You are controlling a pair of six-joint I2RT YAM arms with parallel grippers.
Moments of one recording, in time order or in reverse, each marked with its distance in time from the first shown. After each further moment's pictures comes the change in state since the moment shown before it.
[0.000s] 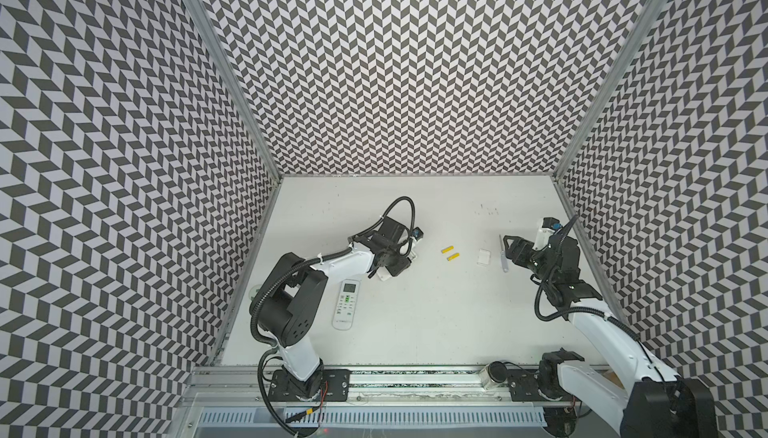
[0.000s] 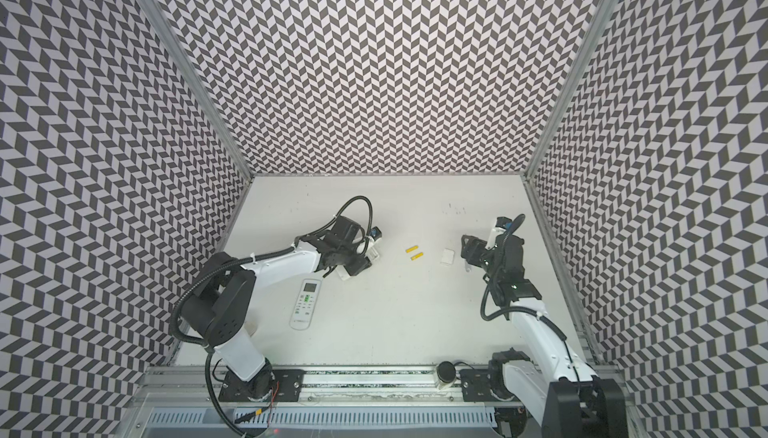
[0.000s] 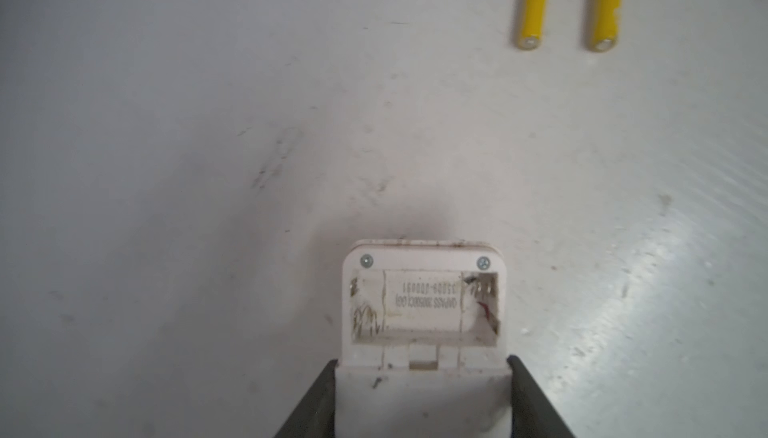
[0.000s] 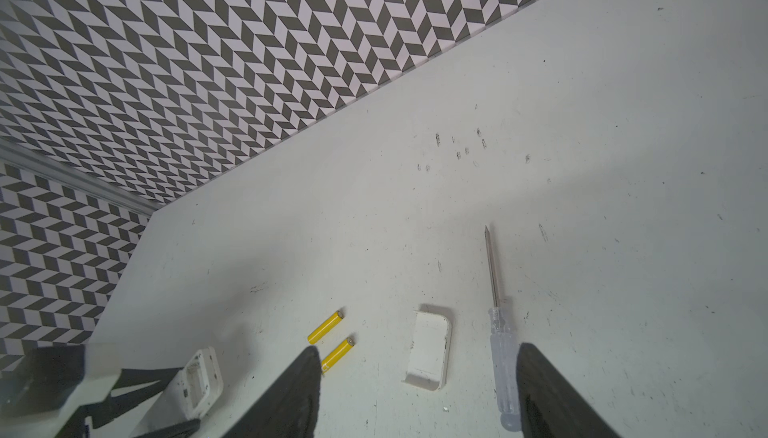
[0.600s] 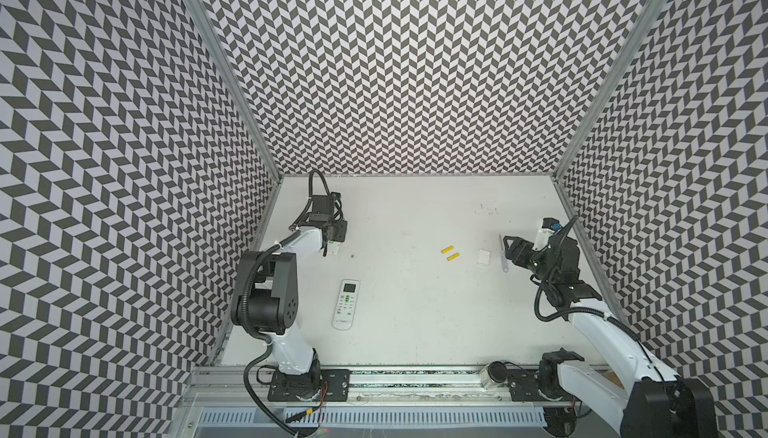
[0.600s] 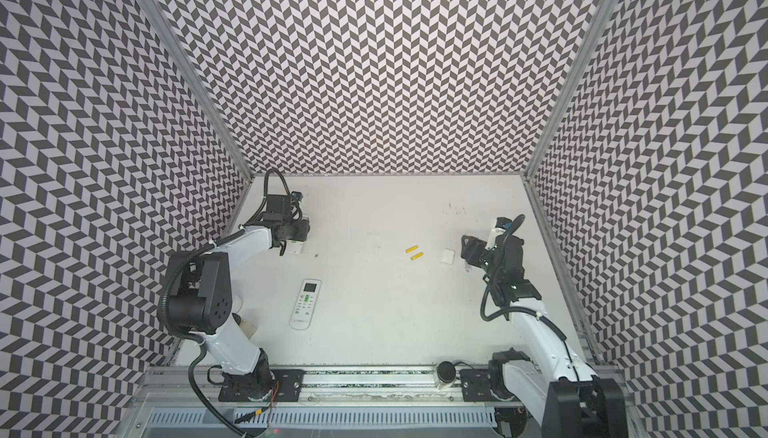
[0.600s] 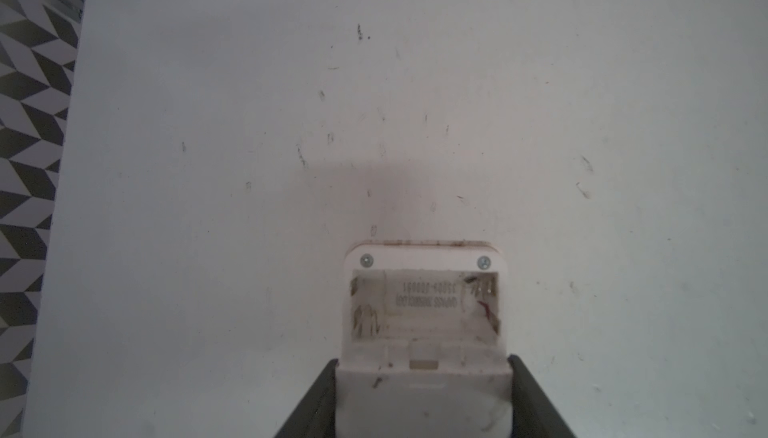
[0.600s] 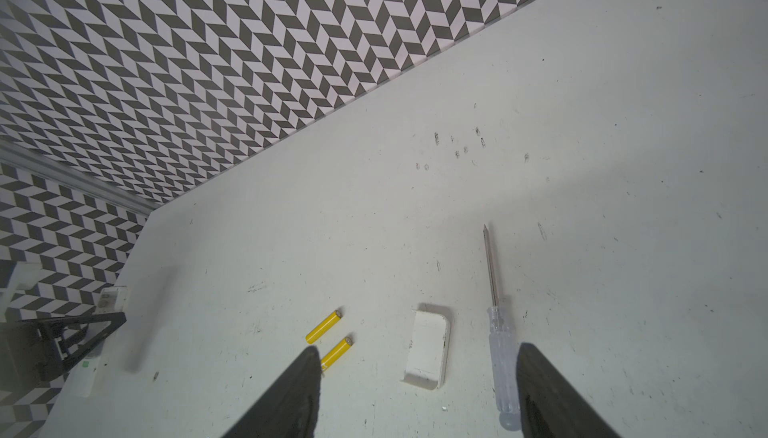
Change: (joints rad) left arm 0.506 0.021 0.036 0.072 -0.075 -0.237; right arm 0.006 0.004 -0.006 0.010 0.003 -0.001
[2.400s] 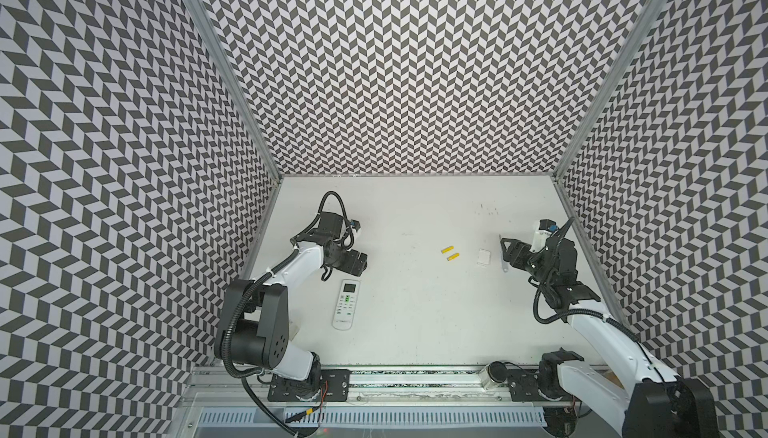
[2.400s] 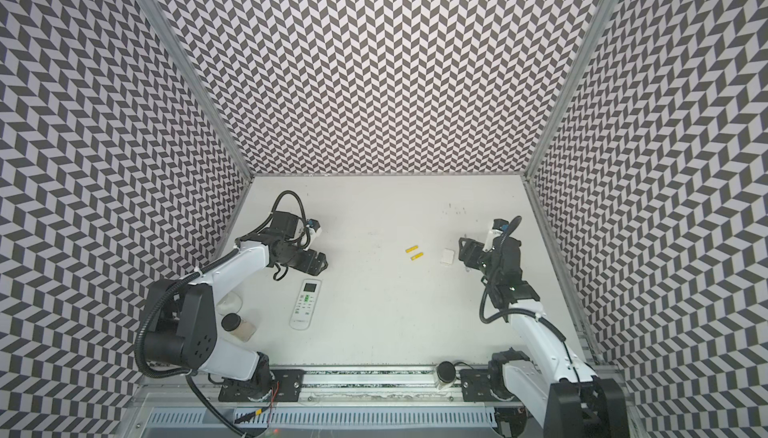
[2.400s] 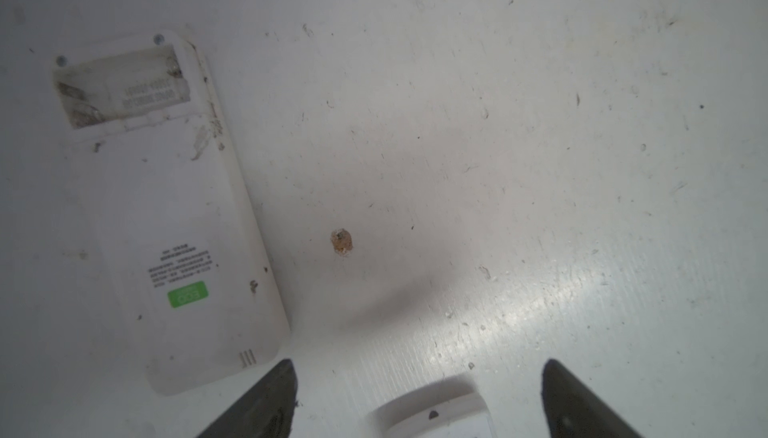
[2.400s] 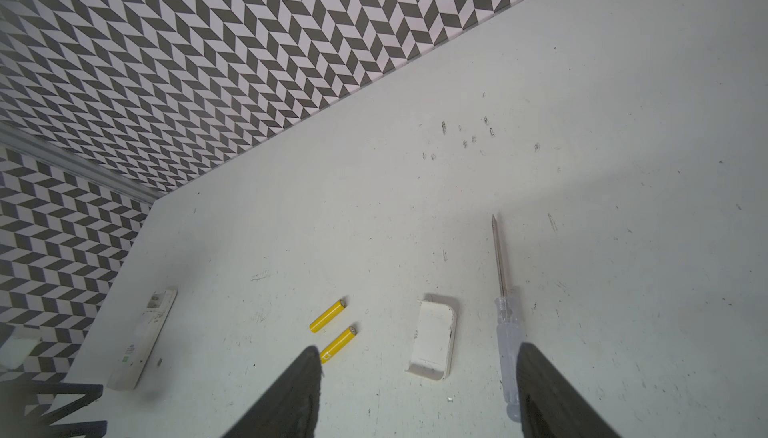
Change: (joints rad) left arm -0.087 -0.233 -0.151 -0.367 0.264 0.085; right arm 0.023 -0.015 -0.014 -0.006 0.001 -0.002
